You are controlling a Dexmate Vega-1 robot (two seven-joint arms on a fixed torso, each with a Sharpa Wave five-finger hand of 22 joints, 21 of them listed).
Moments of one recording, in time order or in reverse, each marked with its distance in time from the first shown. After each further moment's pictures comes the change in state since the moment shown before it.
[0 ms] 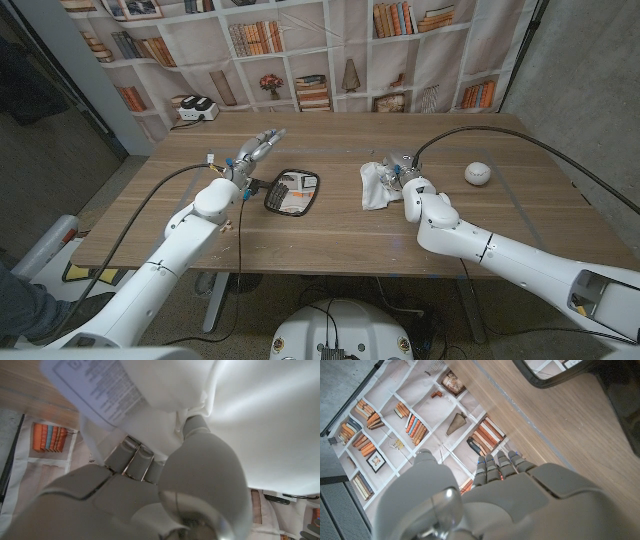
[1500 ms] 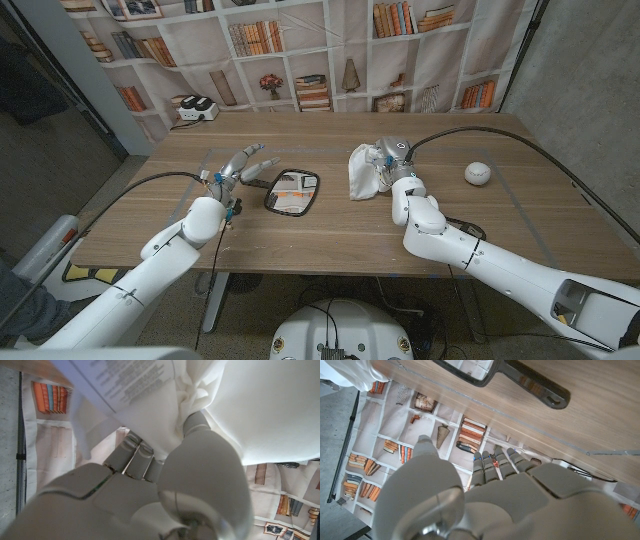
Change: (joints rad) left arm 0.167 0.186 0.009 -0.151 0.268 0.055 0.180; left_hand 0.110 -0.056 0.019 -0.061 -0.007 0.078 -0.061 0.008 0.000 0.071 -0.061 0.000 0.005 0.060 -0.044 -0.001 -0.002 0.041 -0.013 0.002 0.001; right arm -0.030 0.088 0.023 -0.031 -0.102 -0.034 -0.200; right_hand 0.006 -0.006 -0.007 0.007 -0.007 0.020 -0.001 -0.017 0.019 0.014 0.003 0.003 0.003 0.028 -0.011 -0.009 0.064 -0.048 0.020 0.098 0.037
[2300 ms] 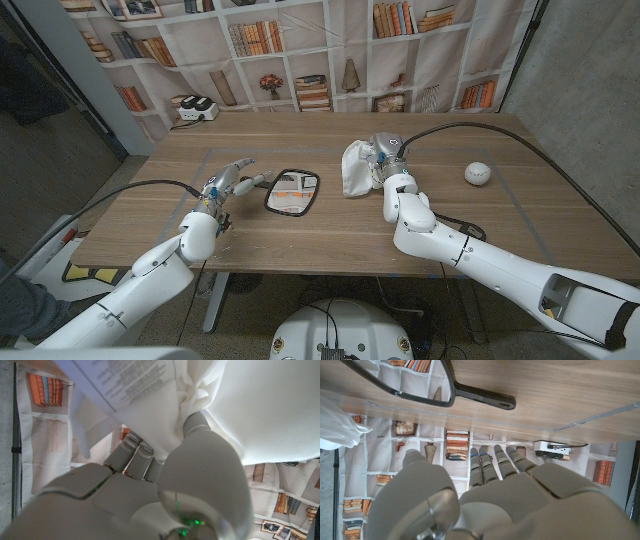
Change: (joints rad) left arm 0.089 0.082 0.033 -0.092 0.213 0.204 0.100; left_hand -0.184 -0.030 -0.101 0.101 0.027 0.127 -0.027 0.015 0.000 0.099 -0.041 0.009 0.000 0.069 0.001 0.006 0.008 0.027 -0.005 0.000 0.002; right arm 0.036 0.034 -0.039 0.009 -0.031 -0.039 0.017; right_hand -0.005 0.005 0.000 0.000 0.003 0.000 0.000 -0.006 -0.001 0.001 -0.001 -0.008 -0.005 0.002 -0.002 -0.011 -0.001 -0.009 0.002 0.007 0.000
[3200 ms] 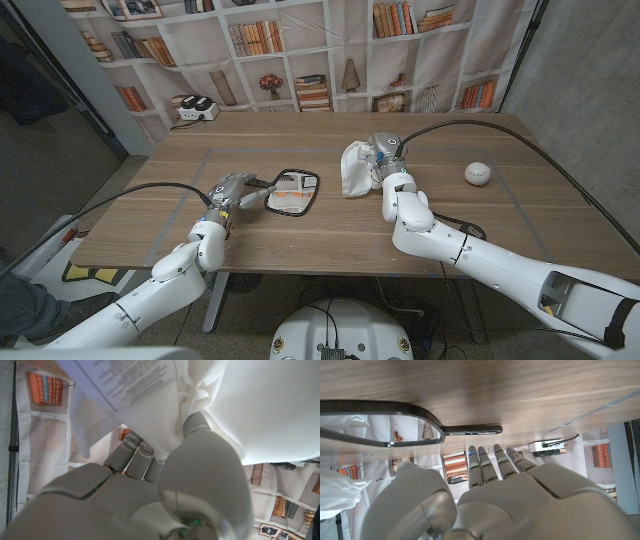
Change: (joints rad) left arm -0.085 0.031 0.177 0.045 0.173 0.171 -0.020; left_hand -0.086 -0.030 -0.051 0.051 0.026 0.021 -0.003 -0.005 0.000 0.004 -0.009 -0.009 0.000 0.002 0.000 -0.006 0.000 -0.015 0.003 -0.009 -0.001; right arm 0.014 -0.003 -0.018 -0.004 -0.017 -0.021 0.033; right_hand -0.005 0.005 0.003 0.003 0.000 -0.002 0.002 -0.006 0.006 0.000 0.000 0.000 0.005 0.001 -0.001 -0.004 0.006 -0.009 0.002 0.012 0.000
